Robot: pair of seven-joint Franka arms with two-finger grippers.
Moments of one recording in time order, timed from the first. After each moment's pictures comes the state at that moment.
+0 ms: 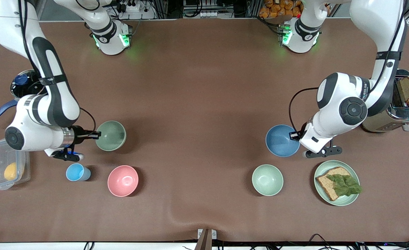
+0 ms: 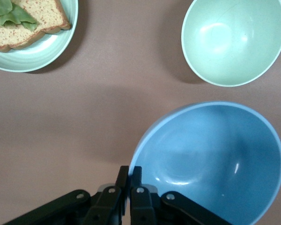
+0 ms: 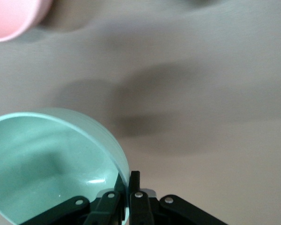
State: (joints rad) left arm -0.07 0.39 -0.20 -1.76 0.05 2.07 -0.41; right arm 0.02 0.49 0.01 -1.73 0.22 1.90 0.12
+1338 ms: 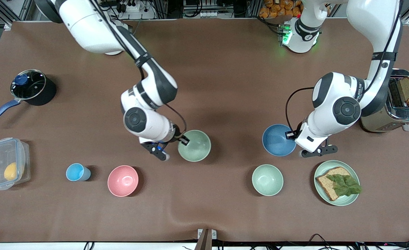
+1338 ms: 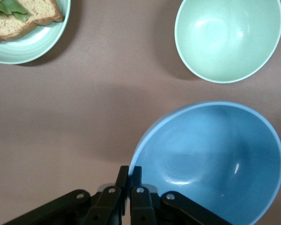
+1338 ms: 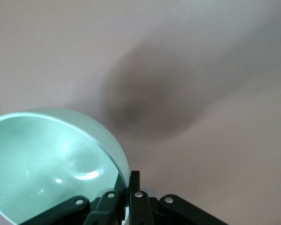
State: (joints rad) left arm -0.10 0.39 -0.20 -1.76 0.05 2.07 -0.47; right arm 0.45 0.70 0.16 -1.40 0.22 2.14 1.08
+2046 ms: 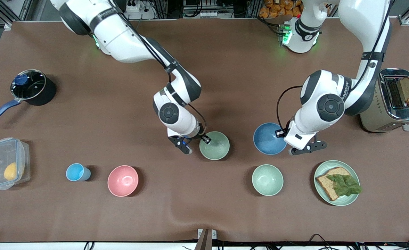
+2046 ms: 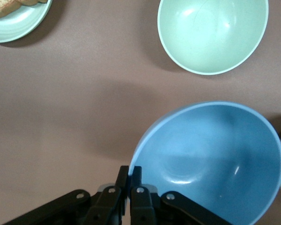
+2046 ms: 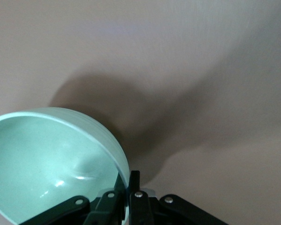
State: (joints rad) left arm -0.15 0.40 -0.21 -1.75 0.05 2.07 -0.59; right arm 0.57 0.87 0.16 -1.39 0.22 2.41 1.26
